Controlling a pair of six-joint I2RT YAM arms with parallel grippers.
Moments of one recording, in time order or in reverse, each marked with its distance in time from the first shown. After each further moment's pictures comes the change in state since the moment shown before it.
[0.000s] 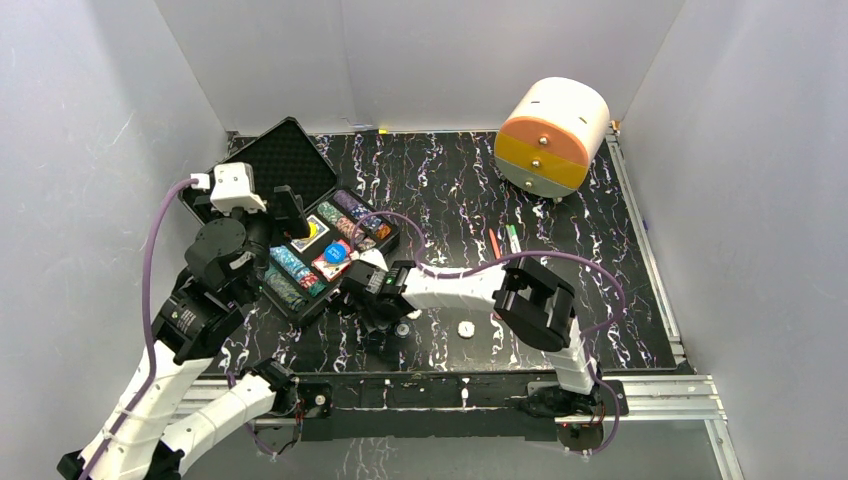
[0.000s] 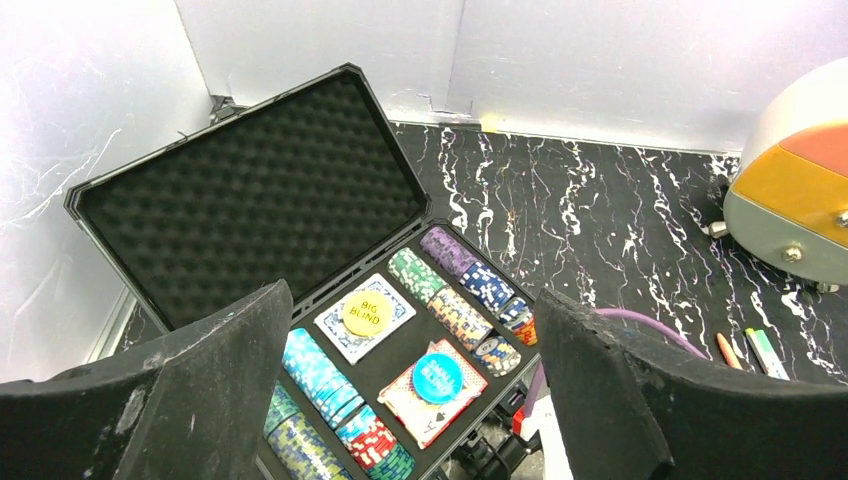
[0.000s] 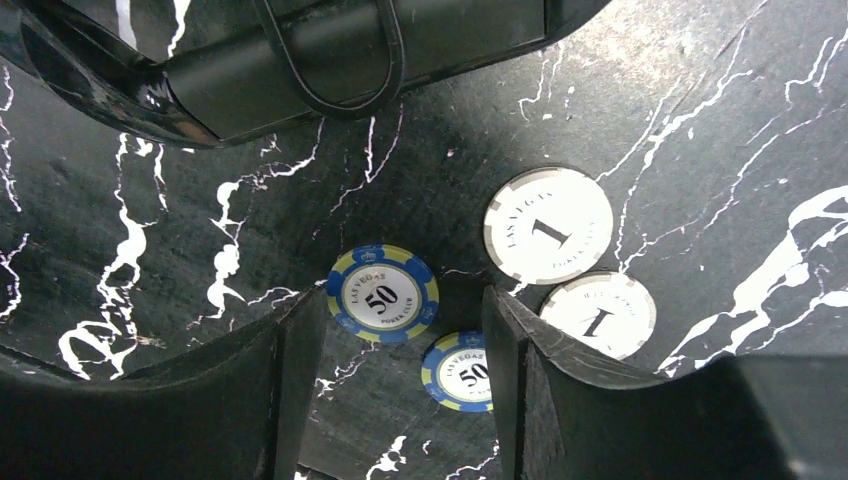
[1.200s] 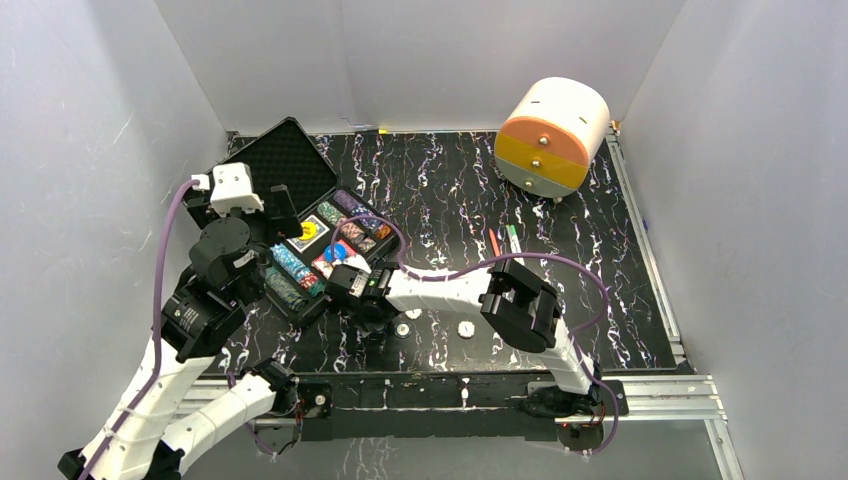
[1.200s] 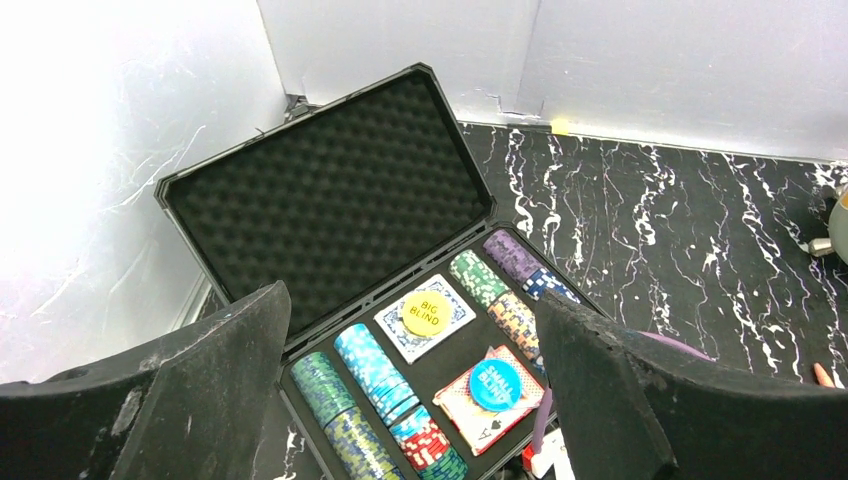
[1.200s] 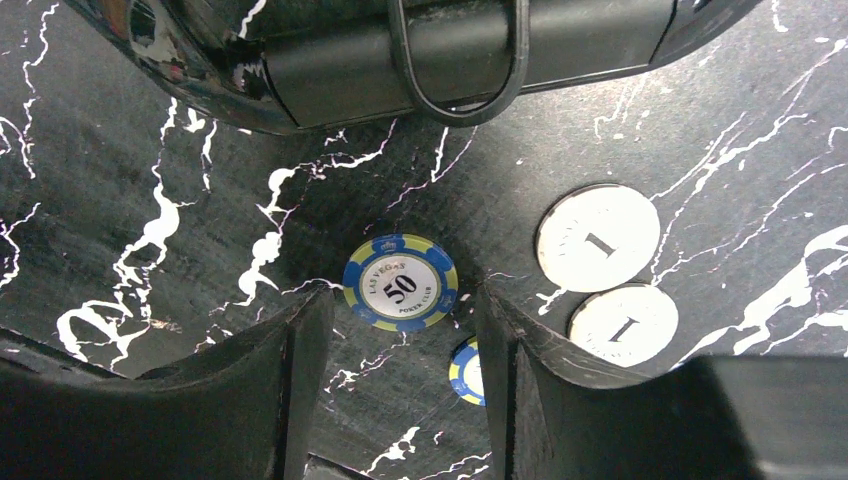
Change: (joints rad) left arm 0.000 0.008 -0.009 -0.005 -0.122 0.061; right arm 0.037 0.093 0.163 -0.135 0.011 -0.099
